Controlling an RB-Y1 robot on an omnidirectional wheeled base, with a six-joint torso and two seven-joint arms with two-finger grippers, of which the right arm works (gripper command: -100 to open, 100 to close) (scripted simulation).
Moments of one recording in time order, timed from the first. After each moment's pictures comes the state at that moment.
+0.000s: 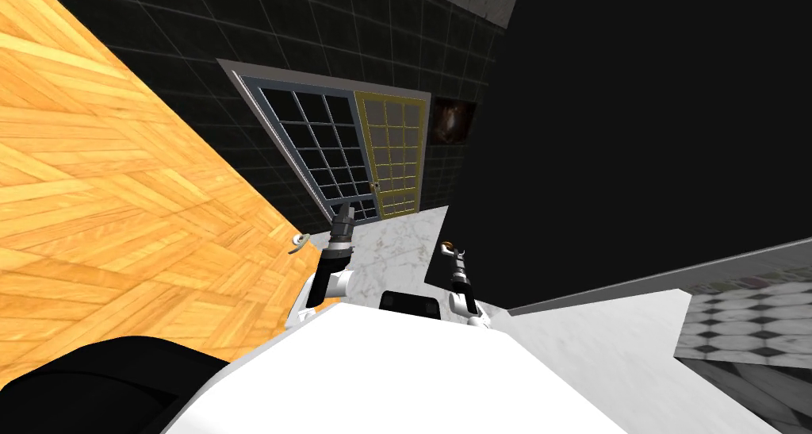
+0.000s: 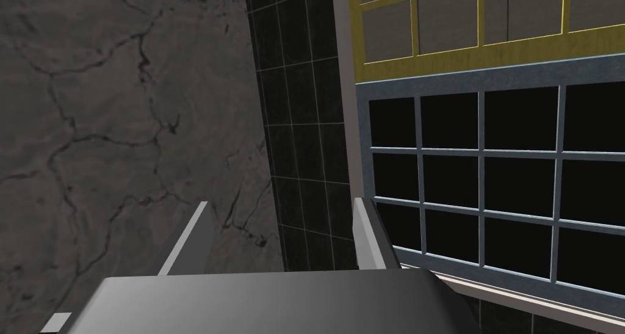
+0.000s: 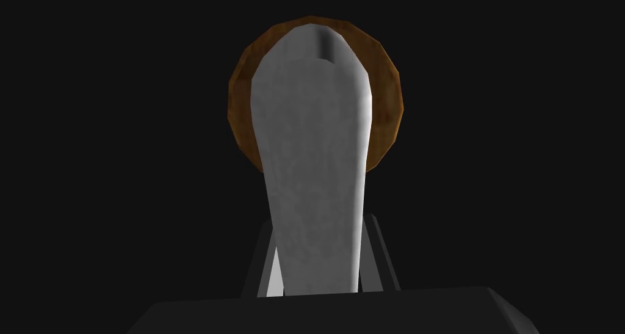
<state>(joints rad) -0.02 -0.07 -0.01 -0.78 -0.20 -0.76 0.09</state>
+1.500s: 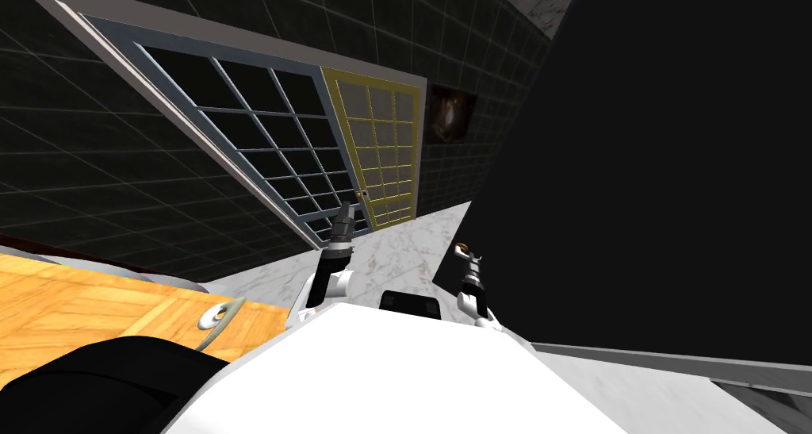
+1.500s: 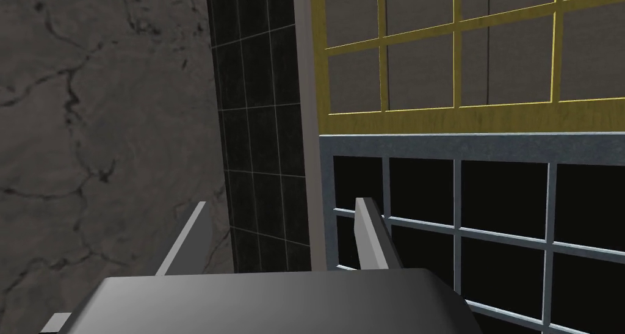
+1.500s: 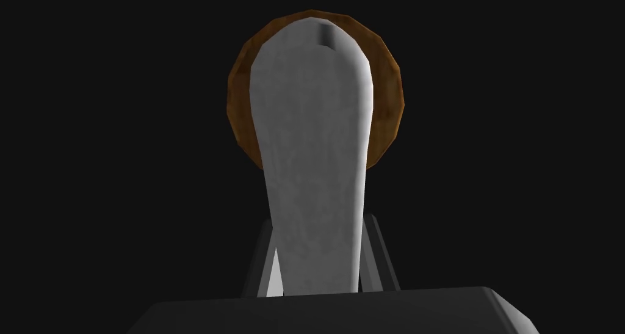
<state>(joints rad) -0.03 -0.09 -0.17 -0.76 -0.28 -0.77 0.13</state>
